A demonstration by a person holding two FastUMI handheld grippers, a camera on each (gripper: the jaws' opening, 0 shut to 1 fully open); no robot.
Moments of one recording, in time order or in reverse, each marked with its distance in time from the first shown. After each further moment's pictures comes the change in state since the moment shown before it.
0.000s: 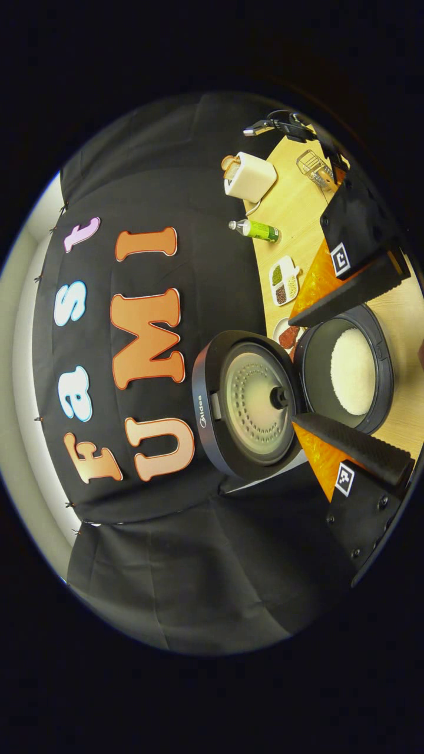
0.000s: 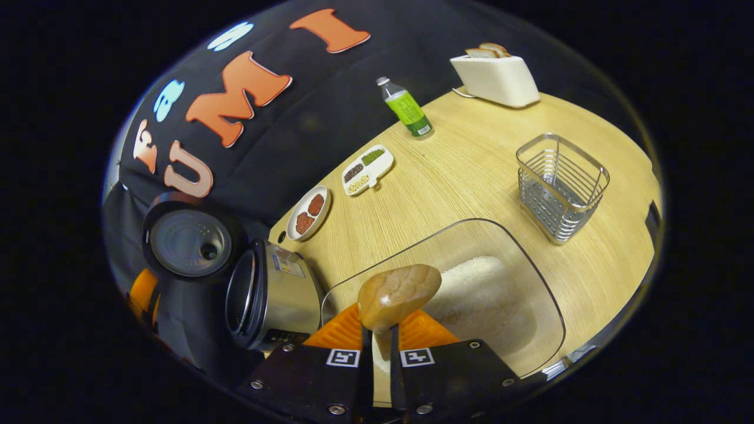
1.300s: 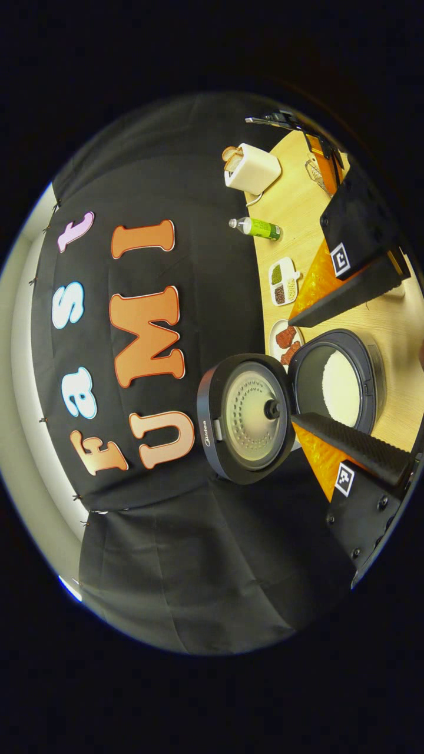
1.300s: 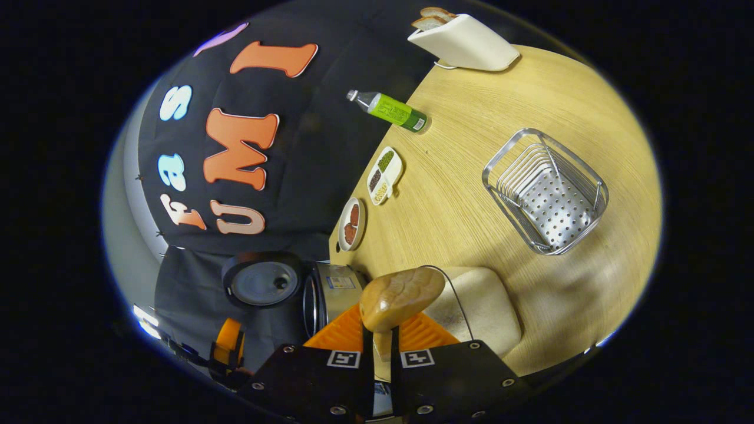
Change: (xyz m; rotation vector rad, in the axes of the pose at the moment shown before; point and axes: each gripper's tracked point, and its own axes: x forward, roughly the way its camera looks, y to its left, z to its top) left arm -0.033 -0.061 0.011 0.004 0.006 0.123; right arm -0.041 -0.022 0.066 0.257 0.149 0.359
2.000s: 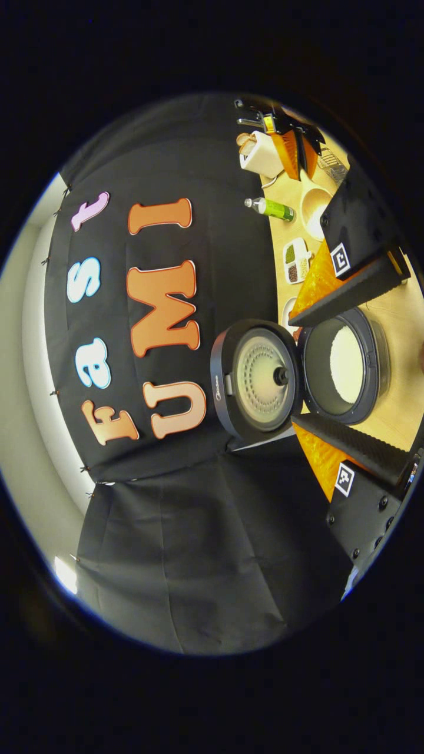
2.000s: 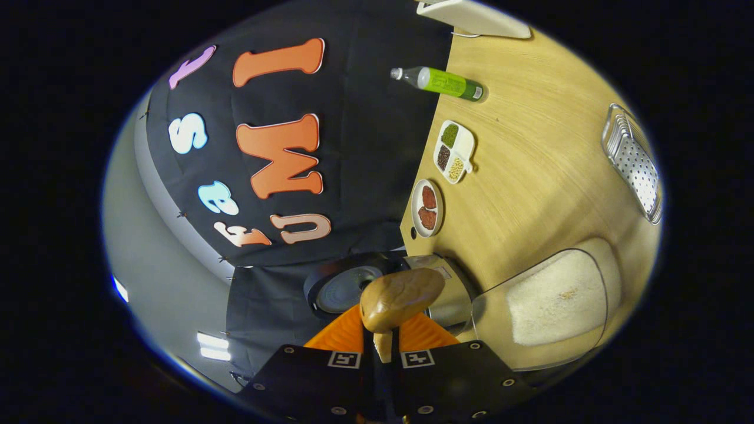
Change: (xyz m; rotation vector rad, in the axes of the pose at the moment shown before) left arm -0.026 0.070 0.005 -0.040 -0.088 0.136; right arm 0.030 0.127 -0.001 0.158 0.123 0.264
